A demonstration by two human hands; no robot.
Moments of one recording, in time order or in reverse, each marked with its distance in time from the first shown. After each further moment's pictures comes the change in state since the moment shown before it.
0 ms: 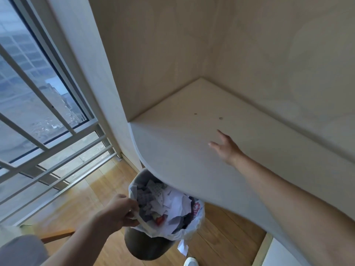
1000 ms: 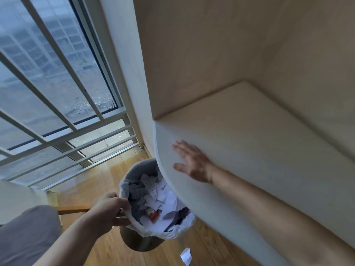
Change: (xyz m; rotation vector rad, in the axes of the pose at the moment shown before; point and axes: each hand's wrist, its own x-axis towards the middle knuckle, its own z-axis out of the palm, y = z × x) left_hand 0.012 0.005 -0.039 -0.220 0.140 -0.010; right_hand 0.047 -0.075 0.127 -0.490 -0.462 -0.749
